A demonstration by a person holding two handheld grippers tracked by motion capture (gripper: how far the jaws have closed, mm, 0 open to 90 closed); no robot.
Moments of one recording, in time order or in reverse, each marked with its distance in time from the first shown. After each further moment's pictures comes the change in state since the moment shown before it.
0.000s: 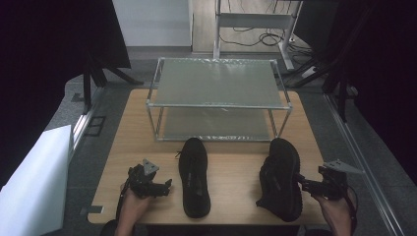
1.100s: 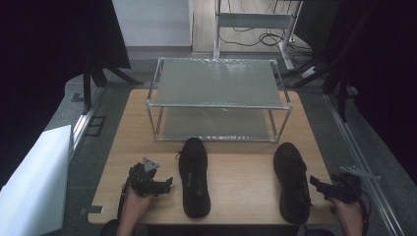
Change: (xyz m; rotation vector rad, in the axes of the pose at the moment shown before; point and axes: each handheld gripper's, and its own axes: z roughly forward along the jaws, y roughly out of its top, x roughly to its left) left arm -0.001 0.008 -0.003 0.008 -0.020 -0.083; right arm -0.054 -0.028 0.006 0.038 -0.031 0.128
